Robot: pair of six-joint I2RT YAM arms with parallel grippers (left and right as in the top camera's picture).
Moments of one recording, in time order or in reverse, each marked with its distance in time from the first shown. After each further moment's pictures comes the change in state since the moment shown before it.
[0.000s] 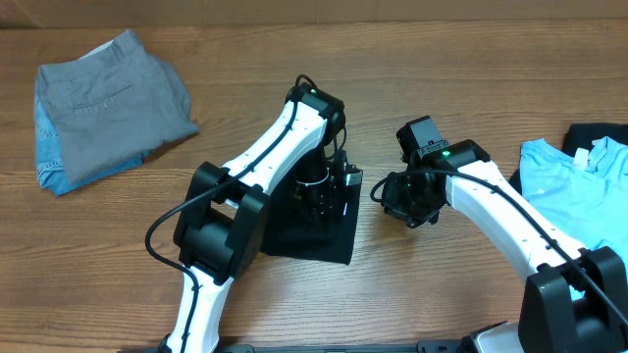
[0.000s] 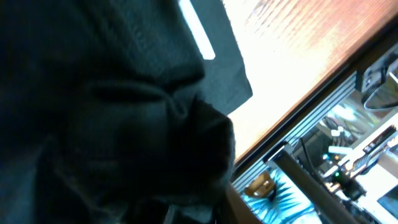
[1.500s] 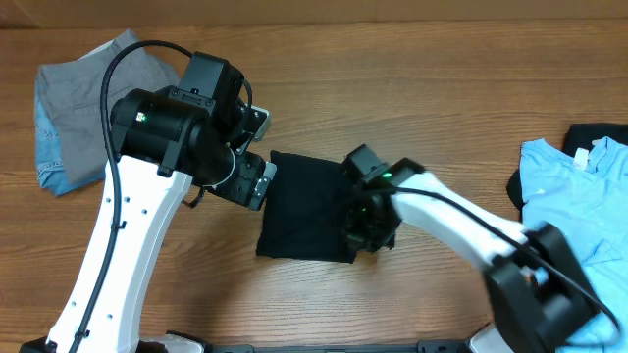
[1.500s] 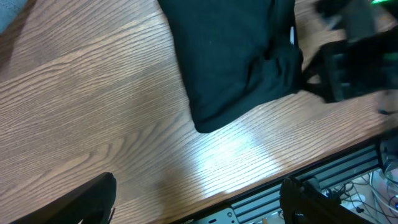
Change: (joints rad) left arm 0.218 -0.679 -0.003 -0.034 -0.307 -0.262; right arm 0.243 0.096 -0.016 0.045 -0.143 0.164
